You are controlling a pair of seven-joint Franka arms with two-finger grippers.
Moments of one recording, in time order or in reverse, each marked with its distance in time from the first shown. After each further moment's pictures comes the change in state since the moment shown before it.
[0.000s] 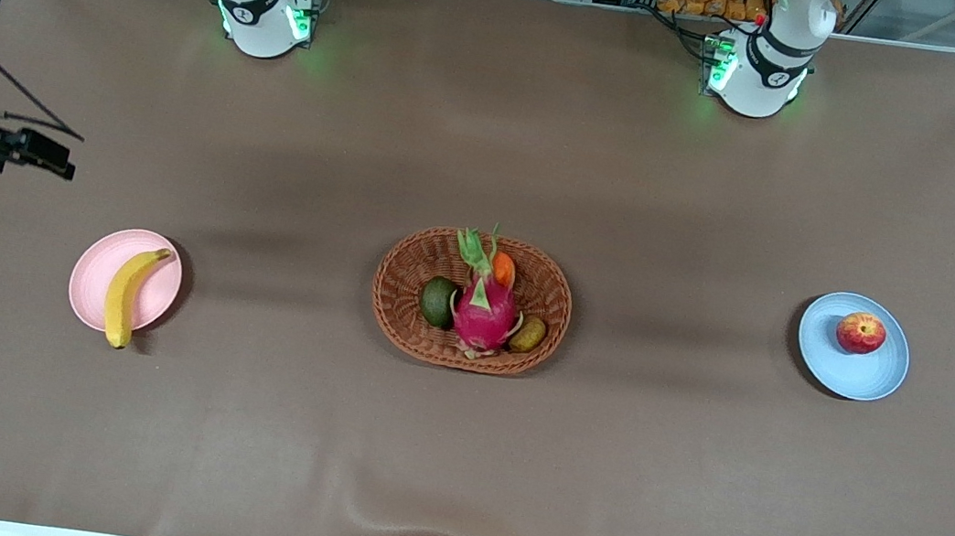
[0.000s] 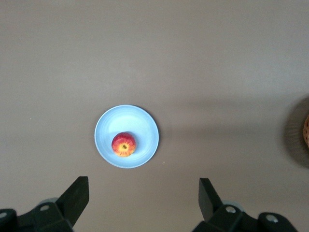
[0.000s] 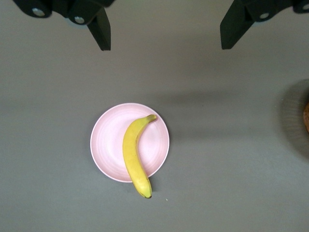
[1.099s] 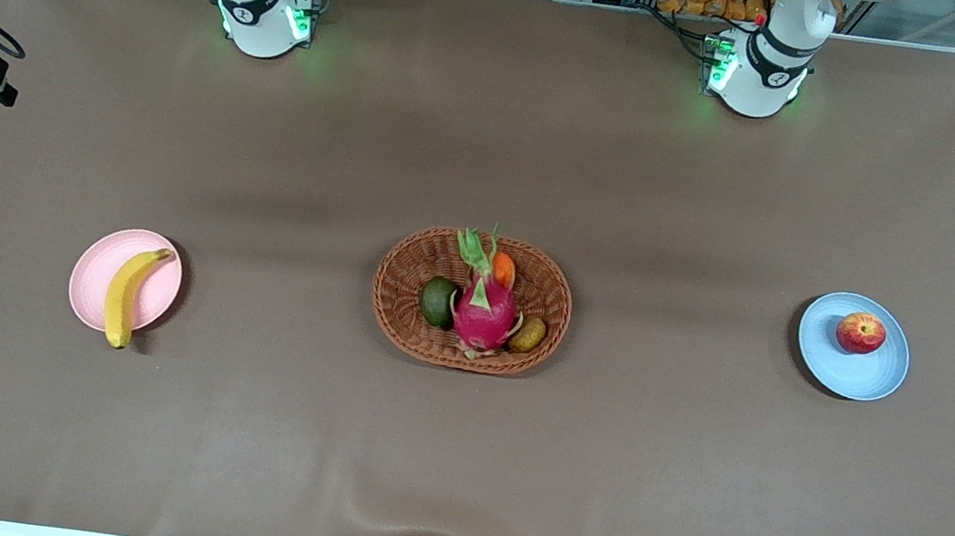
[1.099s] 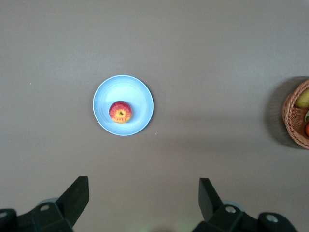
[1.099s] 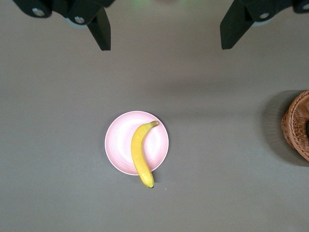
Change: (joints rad) left arm -0.131 -0.233 0.170 -0.157 -0.046 -0.082 -0.026; right arm -0.014 -0.074 0.003 0.155 -0.017 -0.168 -0.044
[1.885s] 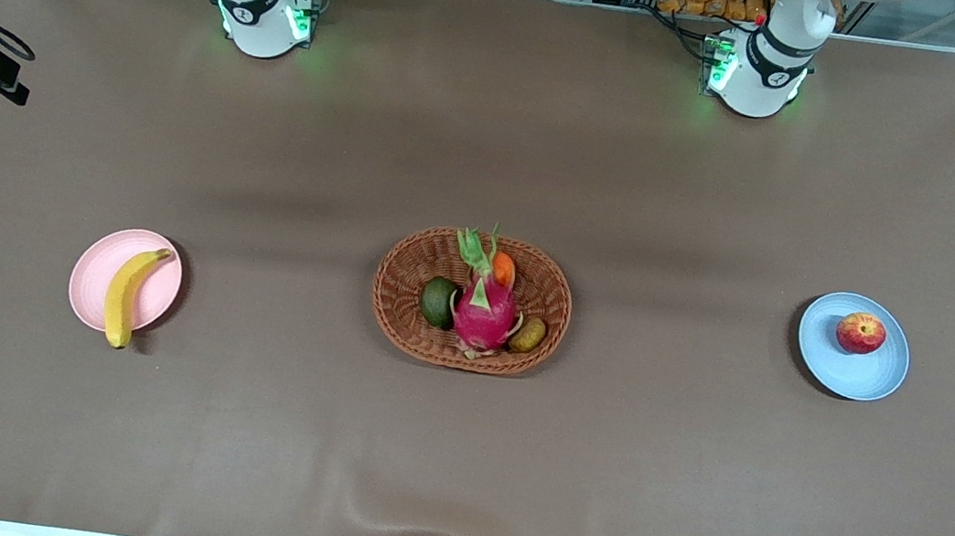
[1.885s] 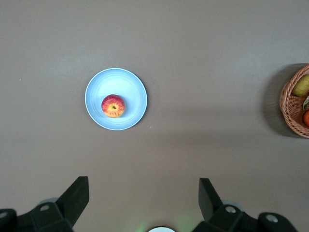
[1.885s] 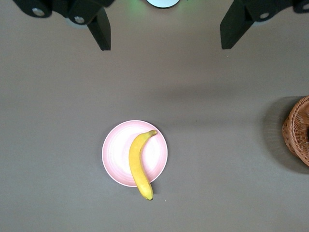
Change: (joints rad) left arm -0.031 -0.010 -0.004 -0.039 0.001 0.004 0.000; right arm -0.027 0.007 0.043 0.000 0.000 -0.038 0.029
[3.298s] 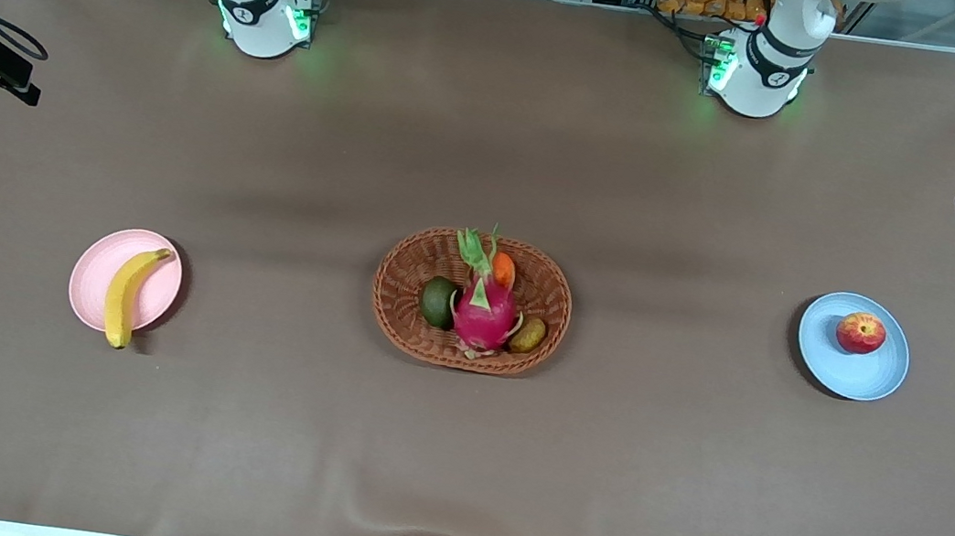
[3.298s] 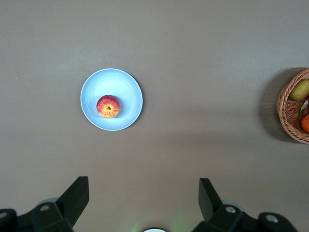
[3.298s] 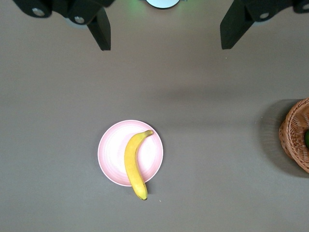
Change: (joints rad) left arm -0.007 0.011 -0.033 0.002 0.008 0.007 -0.065; right arm -0.038 0.000 0.056 0.003 0.000 -0.004 0.002
